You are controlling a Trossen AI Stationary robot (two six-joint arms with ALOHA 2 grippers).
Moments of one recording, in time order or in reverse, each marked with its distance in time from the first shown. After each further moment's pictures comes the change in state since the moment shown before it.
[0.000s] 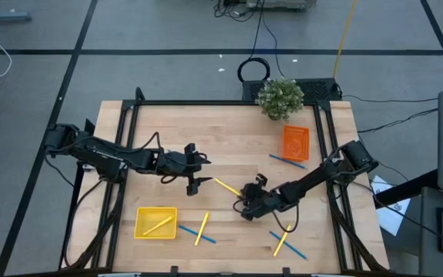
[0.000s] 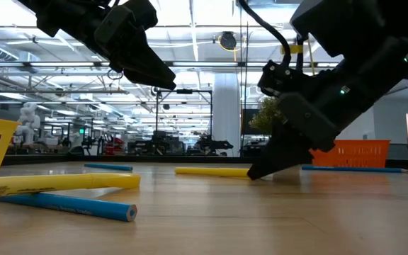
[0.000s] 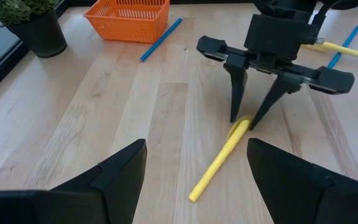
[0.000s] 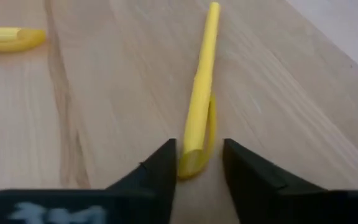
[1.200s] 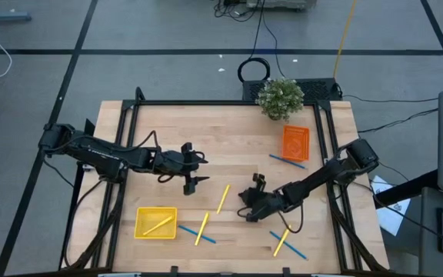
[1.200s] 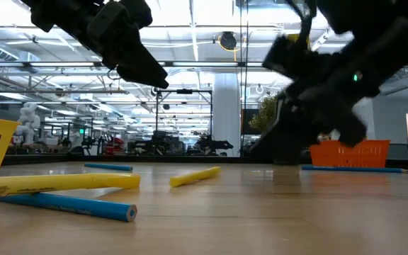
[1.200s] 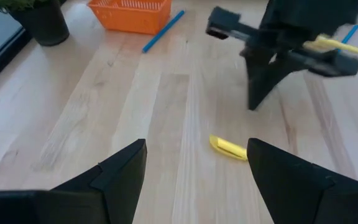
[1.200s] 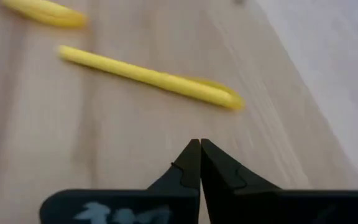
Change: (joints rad) left arm -0.002 -0.052 0.000 -0.082 0.000 -0.033; right arm 0.028 -0.074 -0.007 0.076 0.018 -0.381
